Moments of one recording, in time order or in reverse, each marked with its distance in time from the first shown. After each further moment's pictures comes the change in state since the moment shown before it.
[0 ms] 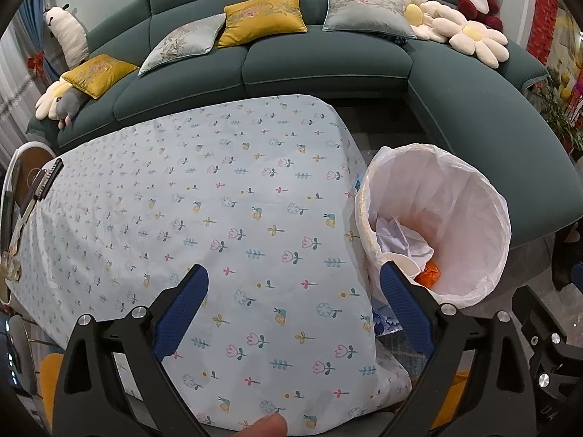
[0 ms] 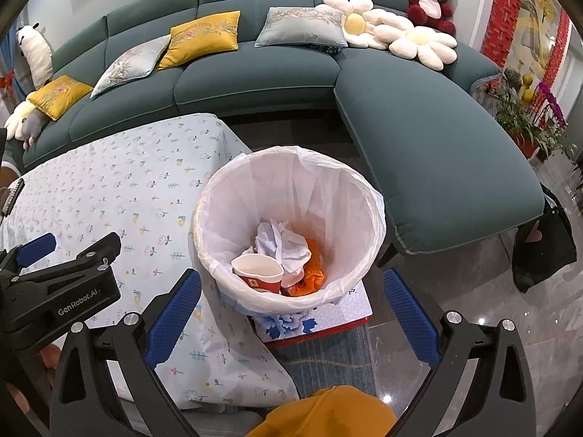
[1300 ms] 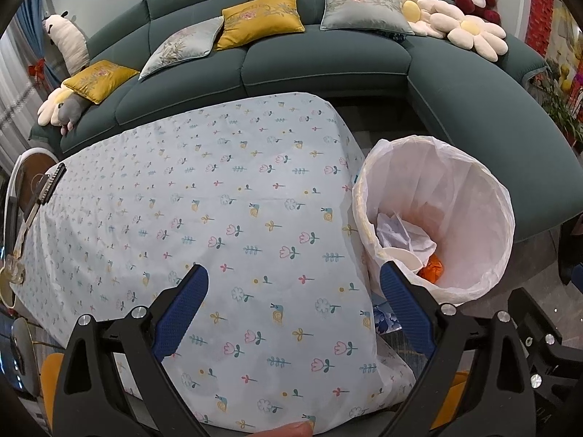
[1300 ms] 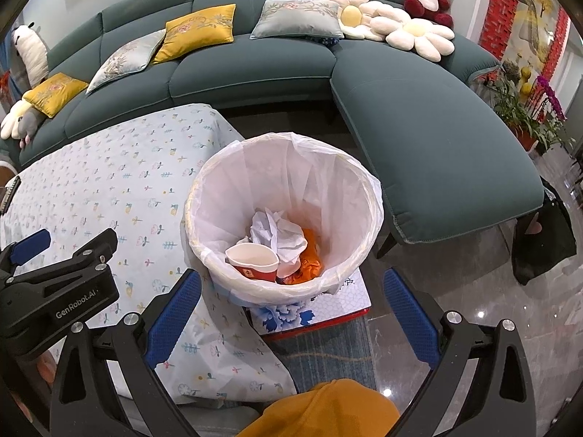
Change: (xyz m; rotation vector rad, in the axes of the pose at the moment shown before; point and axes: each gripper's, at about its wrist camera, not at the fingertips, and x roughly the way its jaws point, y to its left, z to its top) left arm 0.001 -0.010 -0.011 0.023 -0.008 0.021; right arm 0.007 -0.006 -0.010 0.012 0.025 -0.007
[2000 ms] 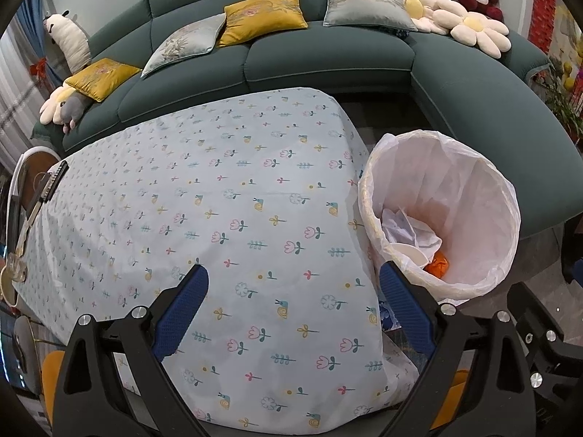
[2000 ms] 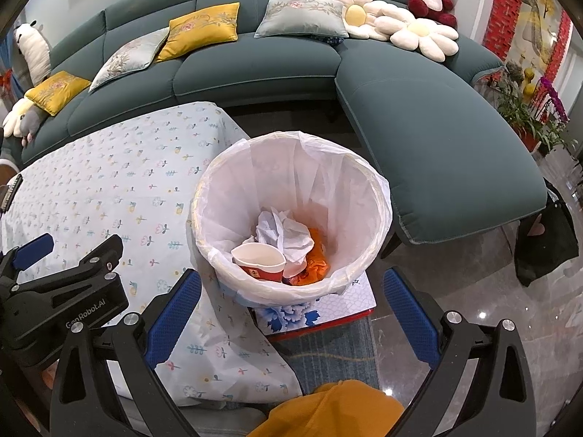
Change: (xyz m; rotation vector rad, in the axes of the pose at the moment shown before) left arm 0.004 0.001 -0.002 0.001 0.017 0.015; right arm 0.003 0.007 0.001 -0.007 0.005 0.008
